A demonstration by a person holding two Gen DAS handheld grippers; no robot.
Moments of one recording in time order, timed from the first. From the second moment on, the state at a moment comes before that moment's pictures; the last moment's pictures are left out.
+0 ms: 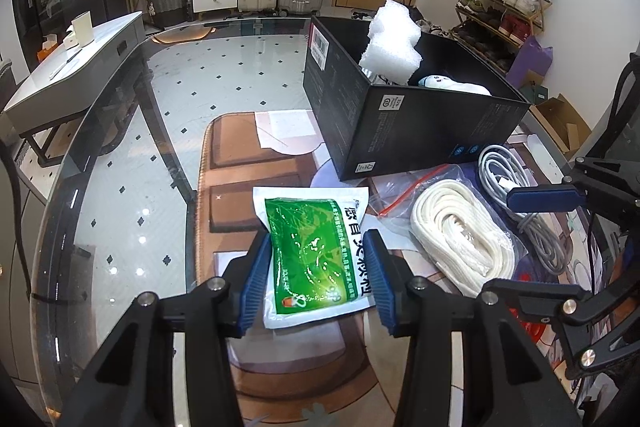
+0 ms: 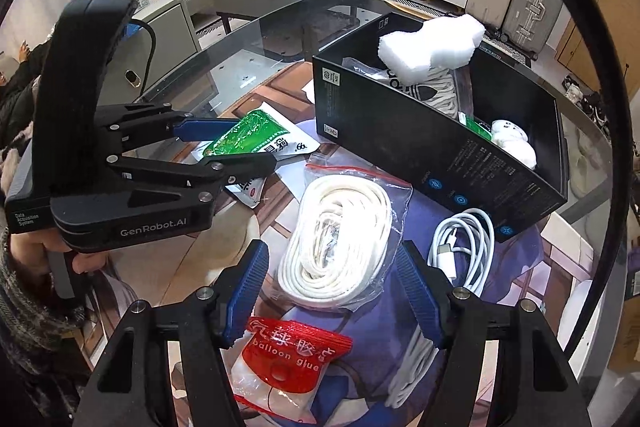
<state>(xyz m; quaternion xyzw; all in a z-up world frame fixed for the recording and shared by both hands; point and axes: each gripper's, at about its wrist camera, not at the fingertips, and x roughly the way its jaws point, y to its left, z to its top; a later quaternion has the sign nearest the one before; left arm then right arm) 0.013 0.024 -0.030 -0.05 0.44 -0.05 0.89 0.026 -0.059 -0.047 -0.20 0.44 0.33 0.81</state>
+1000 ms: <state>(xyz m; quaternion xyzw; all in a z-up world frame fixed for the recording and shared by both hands) 0.006 0.019 -0.023 -0.06 0.44 -0.05 0.89 0.028 -0.052 -0.045 -0.21 0.43 0.33 0.81</state>
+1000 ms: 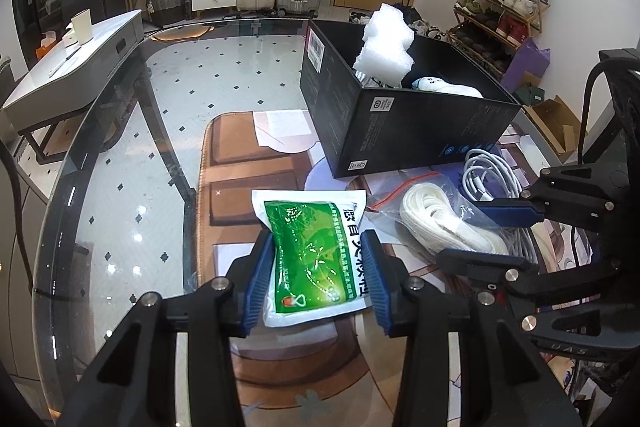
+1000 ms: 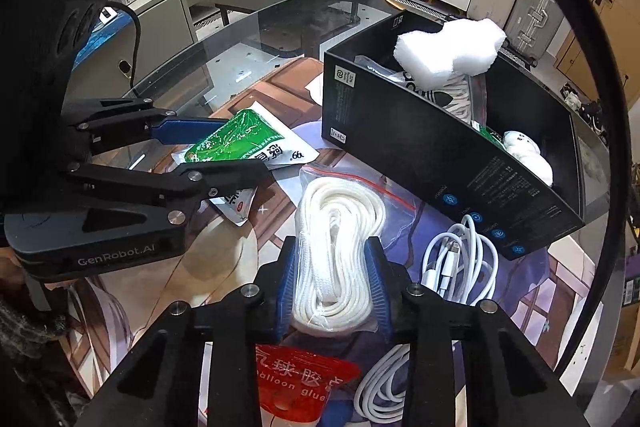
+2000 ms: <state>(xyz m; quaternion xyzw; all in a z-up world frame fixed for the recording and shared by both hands) -0.003 0.004 -0.011 -0.04 0.44 -0.05 0.89 0.030 -0.047 -0.058 -0.24 0.43 0.31 0.81</state>
